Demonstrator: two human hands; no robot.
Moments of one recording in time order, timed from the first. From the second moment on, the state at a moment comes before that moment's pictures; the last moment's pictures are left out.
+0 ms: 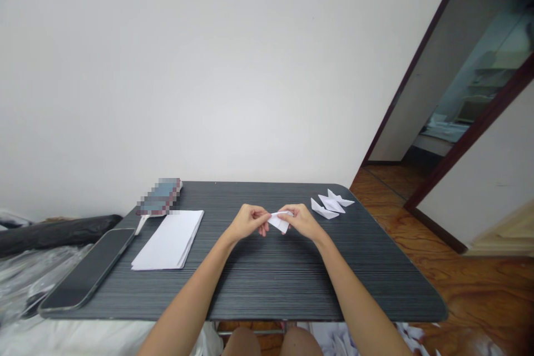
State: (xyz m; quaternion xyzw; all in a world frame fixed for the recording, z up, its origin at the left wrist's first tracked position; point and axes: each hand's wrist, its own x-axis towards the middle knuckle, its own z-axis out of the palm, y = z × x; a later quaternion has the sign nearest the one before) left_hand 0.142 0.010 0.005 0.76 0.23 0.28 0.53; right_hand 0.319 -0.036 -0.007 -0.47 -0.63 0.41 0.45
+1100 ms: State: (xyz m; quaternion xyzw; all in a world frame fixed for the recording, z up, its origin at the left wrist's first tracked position) left_hand 0.147 0.025 -0.007 0.67 0.26 0.44 0.53; right_hand 0.304 -0.027 -0.023 -0.42 -0.53 0.50 0.54
